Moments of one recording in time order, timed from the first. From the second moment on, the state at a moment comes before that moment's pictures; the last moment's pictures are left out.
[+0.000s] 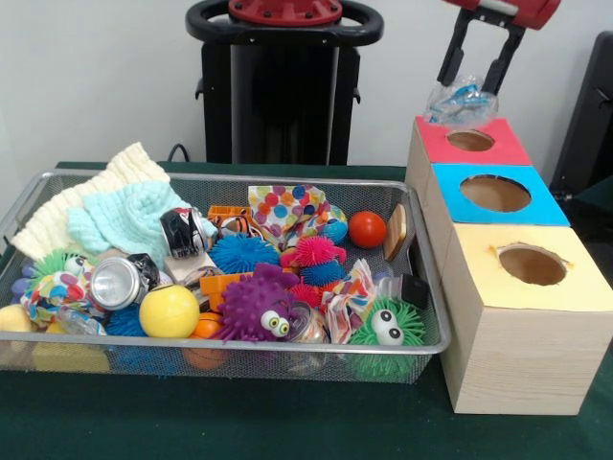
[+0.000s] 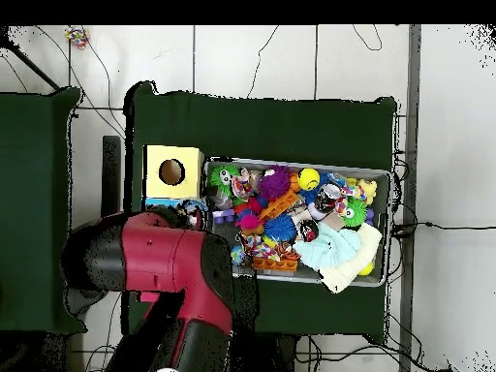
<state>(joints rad) 0.35 -0.75 -0.47 1.56 0.12 0.66 1.80</state>
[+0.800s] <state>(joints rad) 0.40 -0.54 -0.47 1.52 0.15 0.61 1.80</state>
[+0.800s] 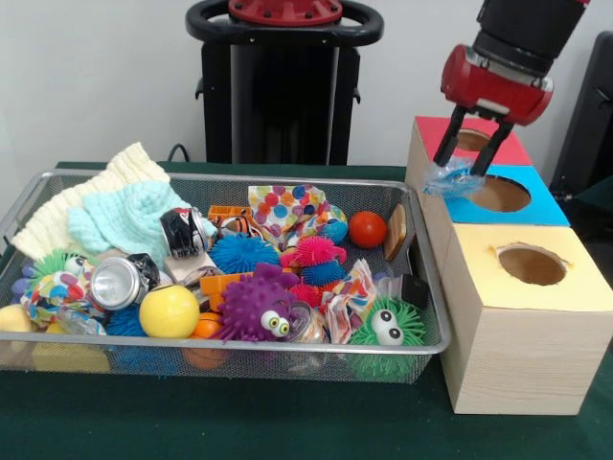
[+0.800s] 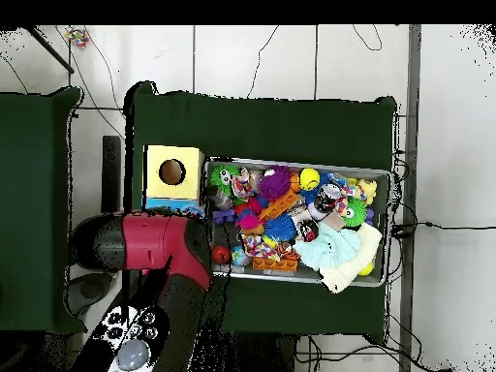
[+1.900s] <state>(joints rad) 0.53 -0.48 -0.56 1.50 0.18 0.53 1.80</state>
